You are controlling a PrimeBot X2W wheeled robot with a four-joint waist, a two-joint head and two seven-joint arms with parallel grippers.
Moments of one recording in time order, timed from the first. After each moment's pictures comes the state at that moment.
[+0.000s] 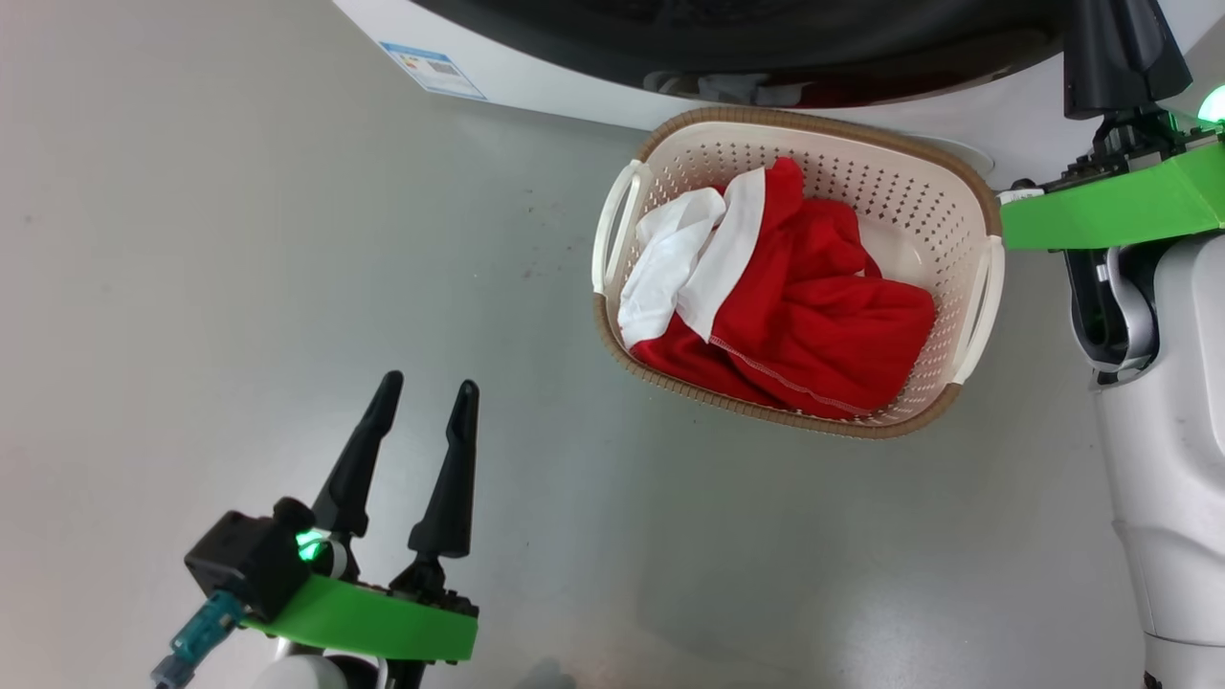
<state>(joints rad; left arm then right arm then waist) -0.21 0.03 -0.17 0.10 -0.41 -0.13 -0.25 -0.74 -0.12 -0.02 0.28 0.23 0.13 -0.26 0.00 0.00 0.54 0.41</state>
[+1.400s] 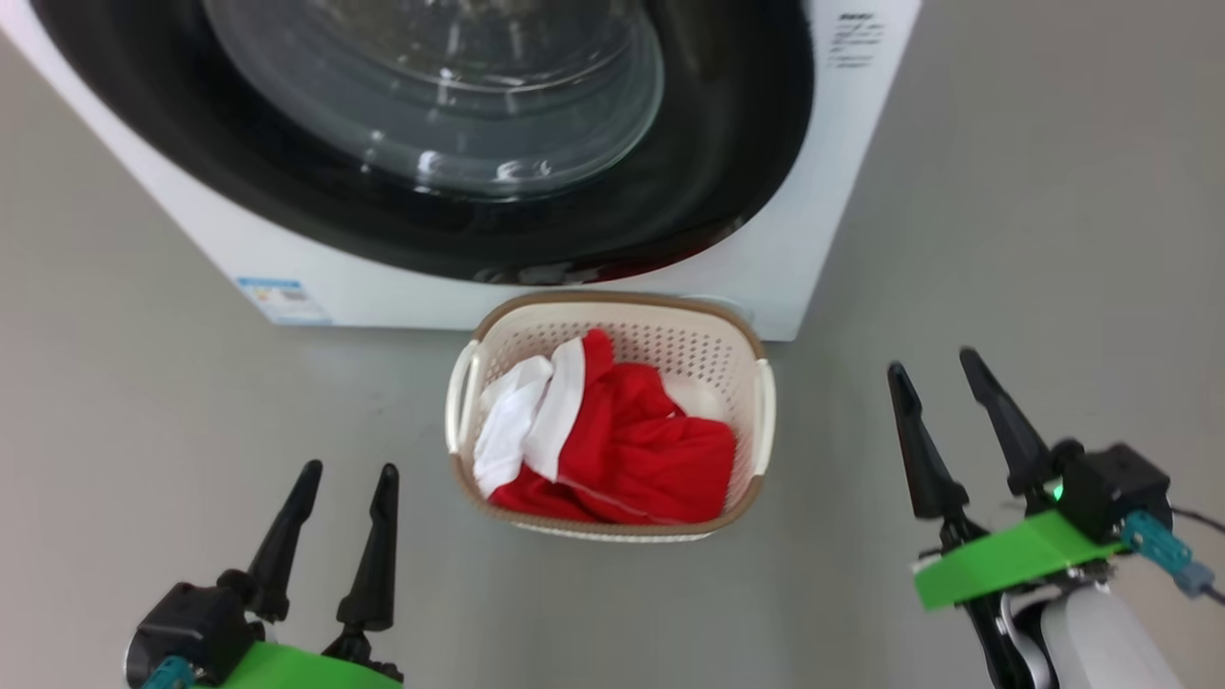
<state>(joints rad) -0.10 0.09 -0.07 0.16 -0.33 -0.13 -0.25 -0.17 -0.06 0.05 0.23 0.31 0.13 -0.26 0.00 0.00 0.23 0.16</state>
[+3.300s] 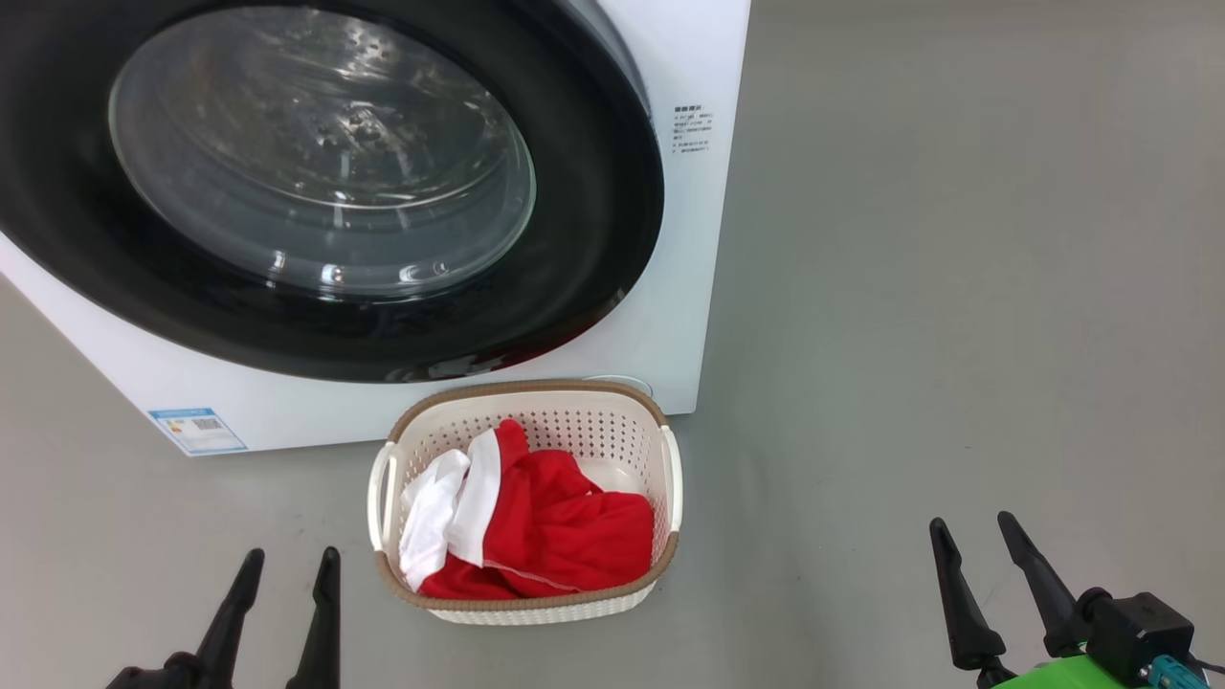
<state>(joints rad) 0.05 0.12 0.02 0.15 -0.33 -0.13 -0.25 0.09 -0.04 -0.02 0.21 0.32 0.13 -0.26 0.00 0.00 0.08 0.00</state>
